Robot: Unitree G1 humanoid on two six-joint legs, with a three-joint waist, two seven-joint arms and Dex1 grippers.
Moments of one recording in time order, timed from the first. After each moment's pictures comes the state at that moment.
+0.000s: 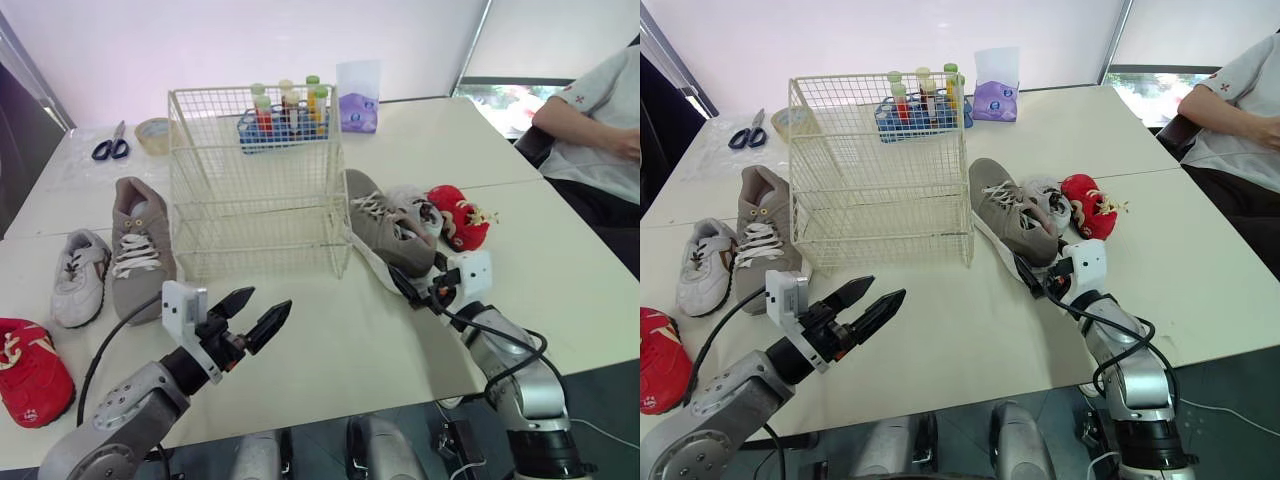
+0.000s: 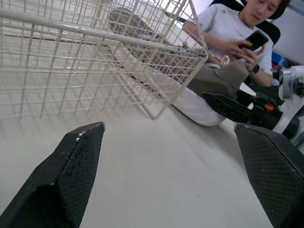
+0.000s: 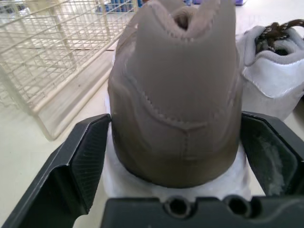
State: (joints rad) left arm 0.26 0.45 0.15 -0.78 -0.97 0.62 -0.24; right arm -0.13 -0.33 -0.09 -0.19 0.30 0.32 0.37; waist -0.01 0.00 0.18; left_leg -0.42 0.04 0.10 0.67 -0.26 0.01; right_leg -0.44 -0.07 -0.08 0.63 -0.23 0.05
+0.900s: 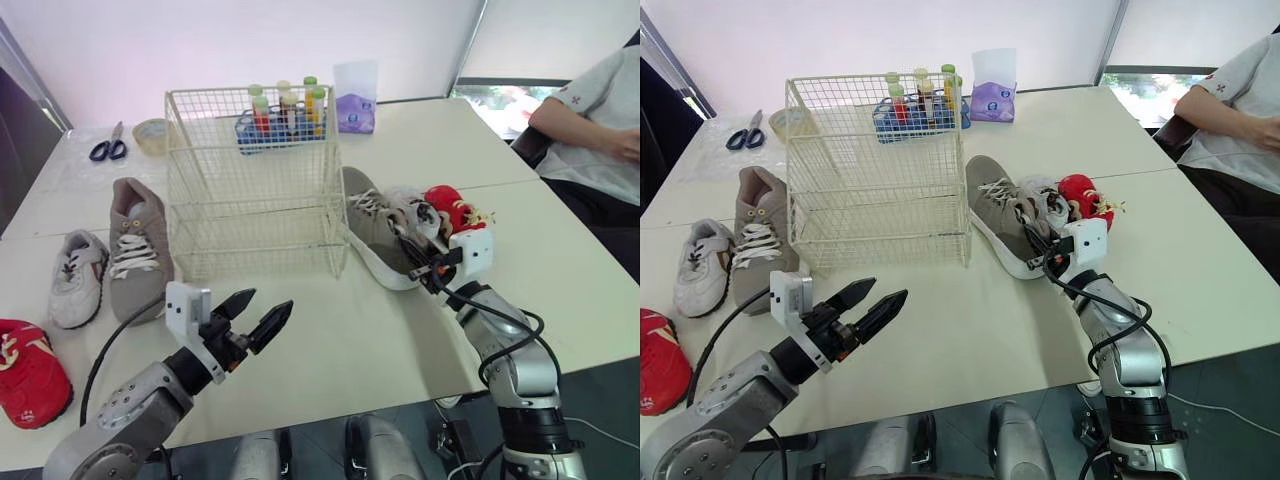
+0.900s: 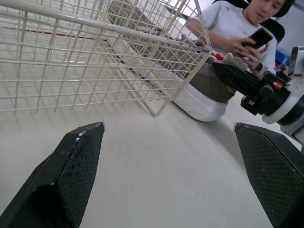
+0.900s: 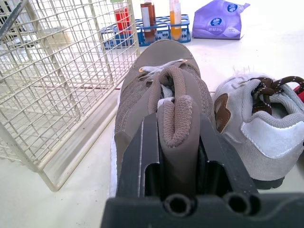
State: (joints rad) left arm 0.26 0.46 0.13 -0.78 -0.98 0.63 -0.21; right arm -0.20 -0.32 -0.10 -0.19 0.33 0.33 0.40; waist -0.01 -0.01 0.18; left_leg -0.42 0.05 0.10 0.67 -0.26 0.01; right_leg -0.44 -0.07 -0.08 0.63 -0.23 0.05
